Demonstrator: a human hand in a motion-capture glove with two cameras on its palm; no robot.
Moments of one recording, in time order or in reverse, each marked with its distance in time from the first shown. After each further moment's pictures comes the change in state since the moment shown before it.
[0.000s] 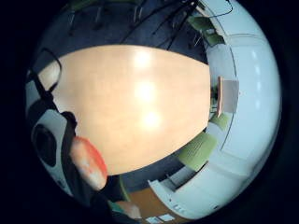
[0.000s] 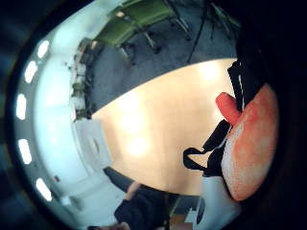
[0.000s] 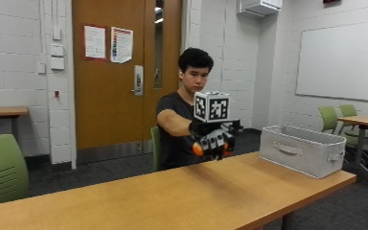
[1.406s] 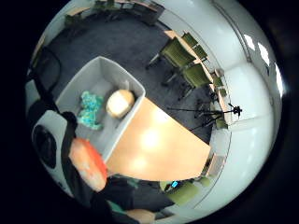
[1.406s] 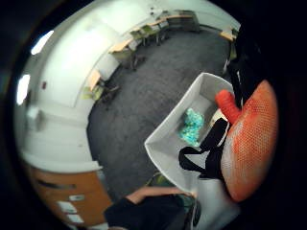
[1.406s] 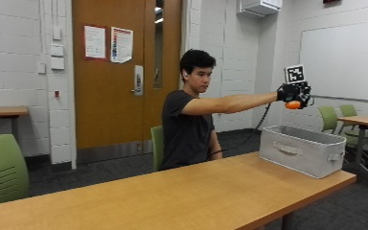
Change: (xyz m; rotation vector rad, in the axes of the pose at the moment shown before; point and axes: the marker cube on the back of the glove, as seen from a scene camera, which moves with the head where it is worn) arm -0.531 0.143 -0.100 0.227 -0.131 -0.905
